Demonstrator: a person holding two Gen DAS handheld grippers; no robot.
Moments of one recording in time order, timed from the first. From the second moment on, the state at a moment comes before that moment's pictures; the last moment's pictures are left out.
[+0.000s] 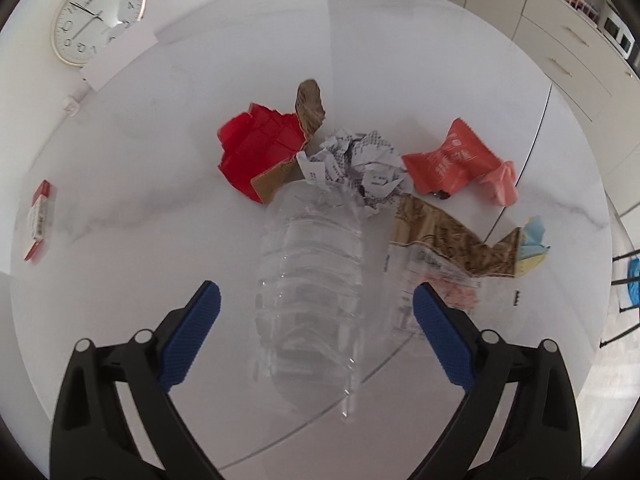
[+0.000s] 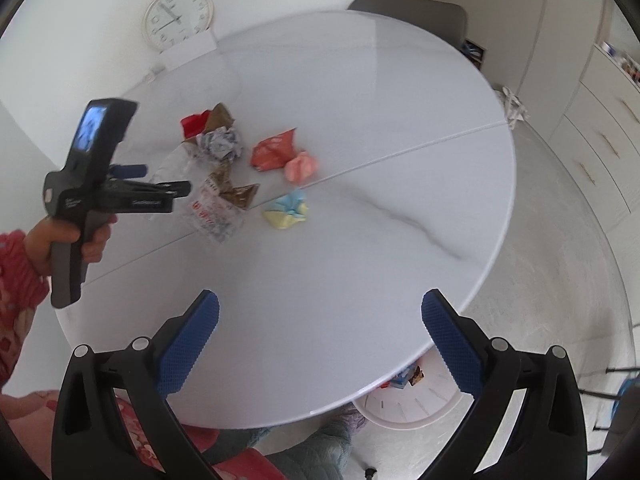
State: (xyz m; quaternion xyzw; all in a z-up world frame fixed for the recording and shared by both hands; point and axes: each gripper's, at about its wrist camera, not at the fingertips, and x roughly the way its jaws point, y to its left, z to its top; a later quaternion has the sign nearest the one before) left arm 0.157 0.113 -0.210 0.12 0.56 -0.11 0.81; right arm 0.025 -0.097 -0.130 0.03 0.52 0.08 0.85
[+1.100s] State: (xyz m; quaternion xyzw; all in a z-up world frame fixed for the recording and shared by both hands) left arm 0.073 0.219 -0.133 0.00 0.52 -0.04 0.85; right arm 0.158 0.064 -0.222 -0.22 0.56 0.31 0.74
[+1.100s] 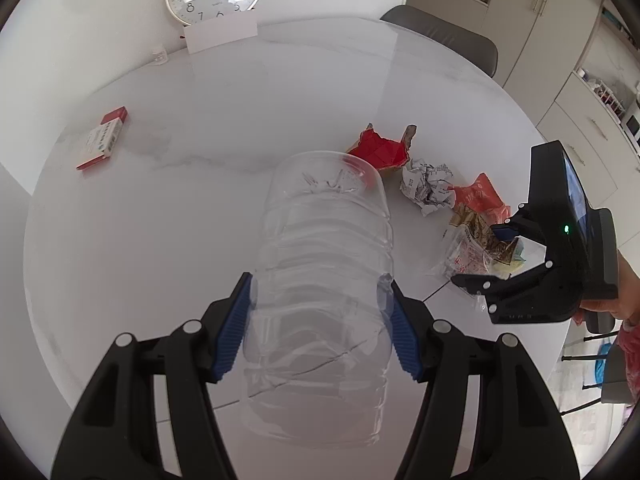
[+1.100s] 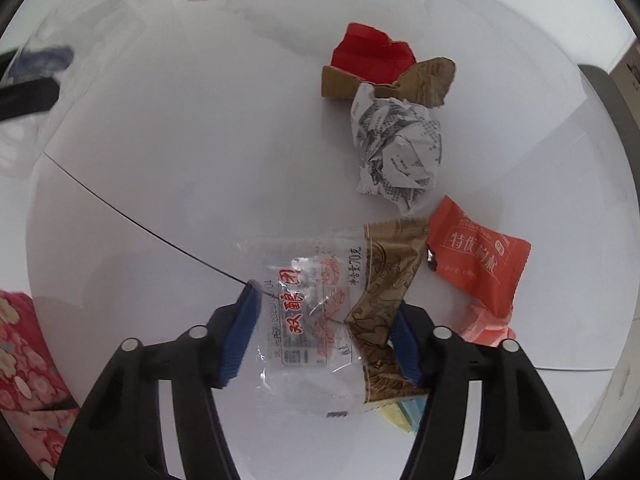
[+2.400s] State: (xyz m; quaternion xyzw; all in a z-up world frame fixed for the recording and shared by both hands) left arm -0.073 -0.126 -0.145 0.17 0.52 -0.30 0.78; right arm -0.051 -0.252 -0.366 0.15 0.66 0.04 0.73
